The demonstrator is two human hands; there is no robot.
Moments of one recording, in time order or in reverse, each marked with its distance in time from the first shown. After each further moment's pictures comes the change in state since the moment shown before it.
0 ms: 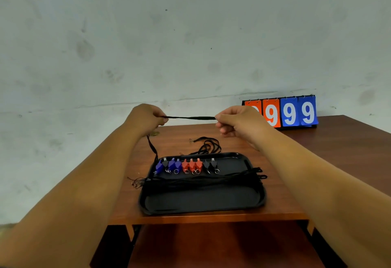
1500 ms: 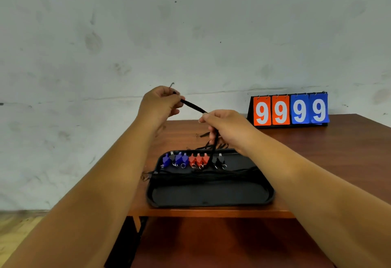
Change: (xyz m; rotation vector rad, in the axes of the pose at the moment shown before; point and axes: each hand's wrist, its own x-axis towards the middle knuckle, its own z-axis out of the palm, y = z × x) left_hand -0.022 0.028 0.010 -0.770 0.159 -0.059; right_hand -0.009 0.002 0.059 -0.054 -0.137 0.001
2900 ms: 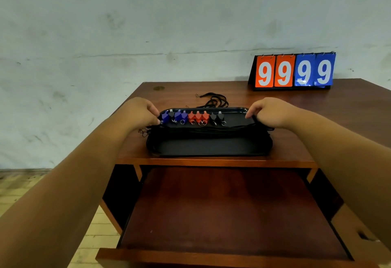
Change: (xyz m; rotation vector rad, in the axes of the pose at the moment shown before) left_hand -0.048 -0.099 -0.072 0.894 -0.268 -0.183; right_hand -0.019 0.100 -0.095 -0.866 -0.058 0.165
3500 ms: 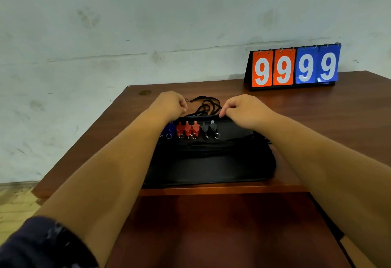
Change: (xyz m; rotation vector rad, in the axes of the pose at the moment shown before) left_hand 0.118 0.087 0.075 0.179 -0.059 0.177; right_hand 0.062 -0.029 0.022 0.164 0.128 -0.080
